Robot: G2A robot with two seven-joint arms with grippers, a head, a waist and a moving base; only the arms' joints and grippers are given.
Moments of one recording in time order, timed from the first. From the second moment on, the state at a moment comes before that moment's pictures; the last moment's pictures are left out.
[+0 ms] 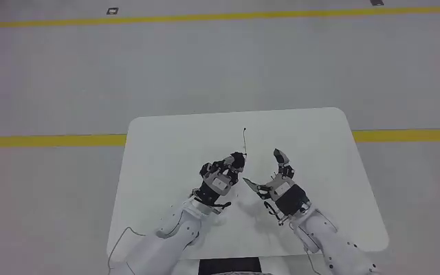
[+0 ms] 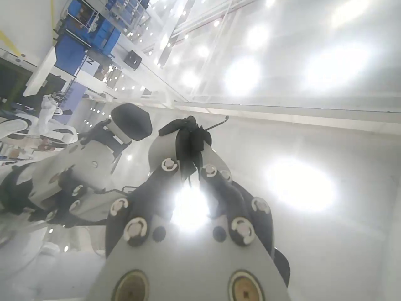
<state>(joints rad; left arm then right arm) 1.53 -1.22 -0.87 -1.72 -1.15 -0.28 -0.40 -1.68 -1.03 1.06 -1.75 -1.45 -0.06 -0.67</state>
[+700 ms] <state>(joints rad) 1.53 -1.22 -0.87 -1.72 -1.15 -0.28 -0.40 -1.66 -1.06 1.03 -1.74 -1.42 -0.04 -0.65</state>
